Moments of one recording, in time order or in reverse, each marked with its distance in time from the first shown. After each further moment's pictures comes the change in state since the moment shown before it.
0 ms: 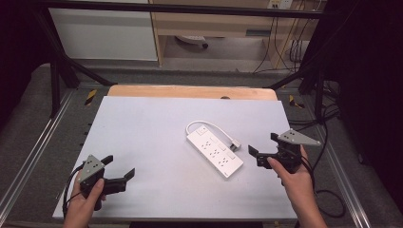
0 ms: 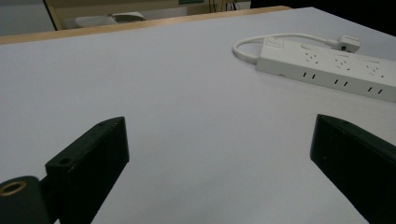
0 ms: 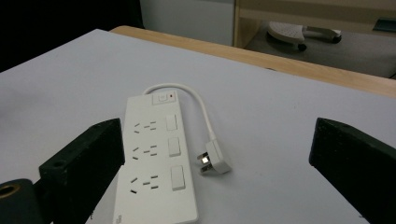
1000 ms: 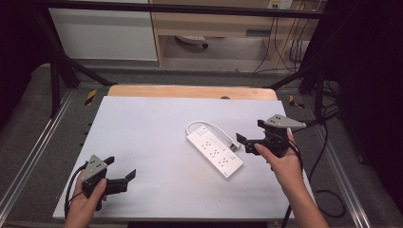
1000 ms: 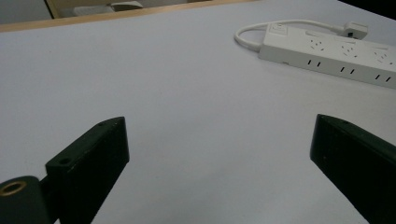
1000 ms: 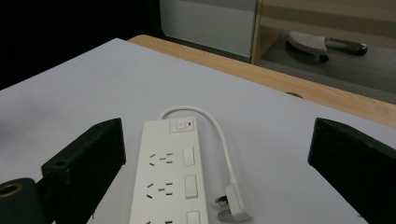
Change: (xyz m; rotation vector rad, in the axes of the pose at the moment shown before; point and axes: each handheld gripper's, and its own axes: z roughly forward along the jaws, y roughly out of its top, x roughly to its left) left arm 0.000 -0.004 0.005 0.041 0.006 0.007; right arm 0.010 0.036 0.032 -0.004 0.073 -0.041
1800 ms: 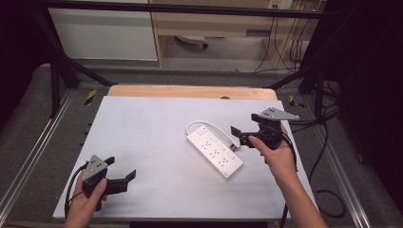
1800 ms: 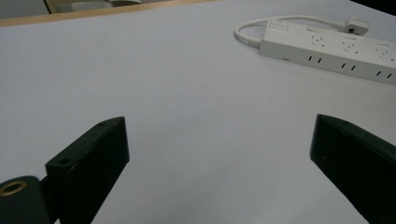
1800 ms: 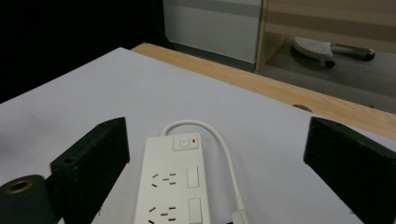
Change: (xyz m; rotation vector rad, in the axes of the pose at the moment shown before) left arm 0.000 -0.001 0.001 0.014 -0.006 -0.003; right arm 0.000 0.014 0.018 -0.017 0.017 0.009
